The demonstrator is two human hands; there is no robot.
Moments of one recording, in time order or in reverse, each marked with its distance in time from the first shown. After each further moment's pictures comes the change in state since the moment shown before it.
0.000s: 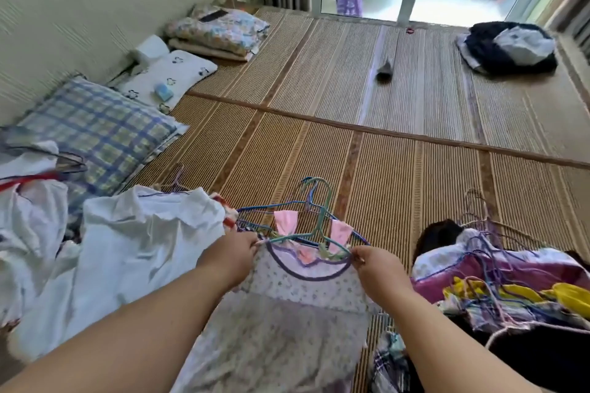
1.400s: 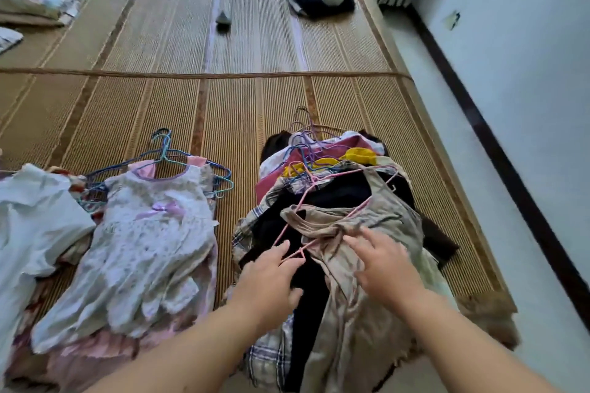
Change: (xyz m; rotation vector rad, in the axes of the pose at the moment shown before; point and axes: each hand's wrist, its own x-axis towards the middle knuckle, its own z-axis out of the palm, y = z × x) left_hand -0.244 0.212 0.196 0.192 -0.255 0.650; right_hand -0.294 0.245 -0.055 -0.365 0.121 0.179
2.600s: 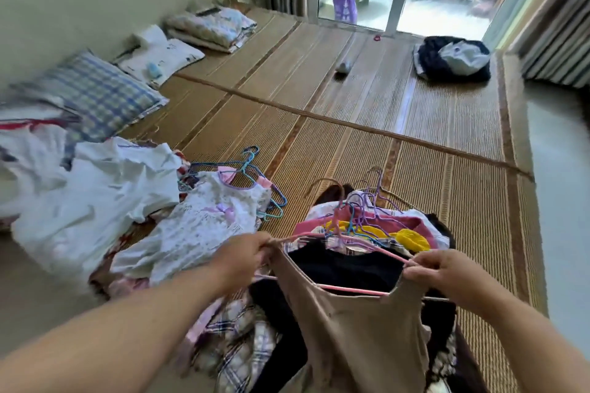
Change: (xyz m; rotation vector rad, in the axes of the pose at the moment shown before) left_hand 0.015 0.013 -0.099 -0.412 0.361 -0.436; right_hand 0.121 0.086 -0.176 0.454 -0.299 -0.304
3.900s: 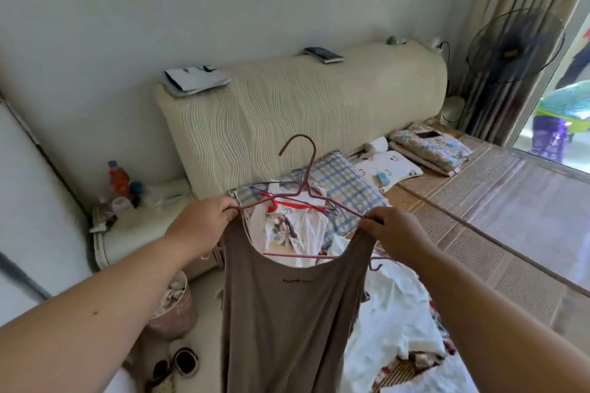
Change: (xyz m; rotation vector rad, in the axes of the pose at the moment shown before) left_hand -0.318 -0.473 -0.580 0.126 0.739 -0.375; right_hand 0.091 -0.776 0.395 -0.311 0.086 -0.678
